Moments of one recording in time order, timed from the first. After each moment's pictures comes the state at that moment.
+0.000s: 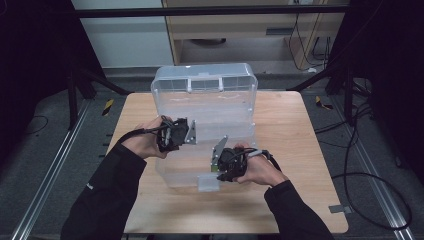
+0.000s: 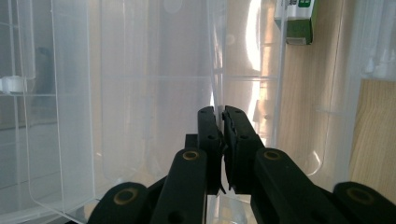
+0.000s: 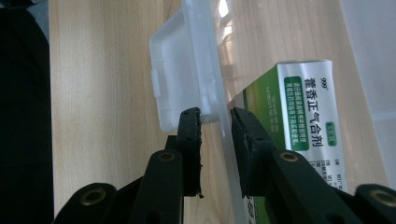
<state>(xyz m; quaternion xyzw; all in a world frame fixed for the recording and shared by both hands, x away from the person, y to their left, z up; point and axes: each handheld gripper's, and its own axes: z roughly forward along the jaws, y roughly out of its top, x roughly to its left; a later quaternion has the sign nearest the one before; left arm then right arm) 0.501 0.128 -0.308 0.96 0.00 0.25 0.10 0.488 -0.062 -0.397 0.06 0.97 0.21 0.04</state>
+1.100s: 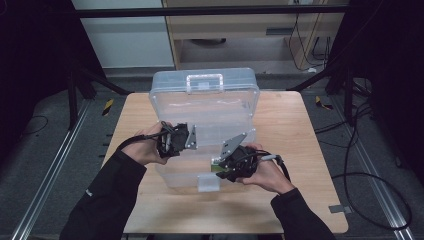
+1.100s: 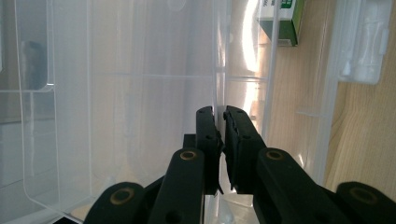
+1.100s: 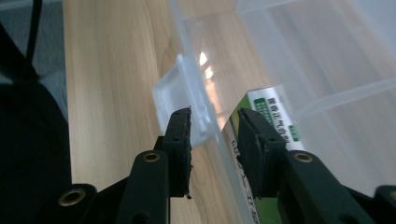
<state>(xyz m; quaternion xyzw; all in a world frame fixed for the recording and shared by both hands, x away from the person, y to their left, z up) 0.491 0.127 -0.315 0.97 0.01 0.24 0.10 0.471 -0.085 -0.374 0.13 0.93 0.32 0.07</state>
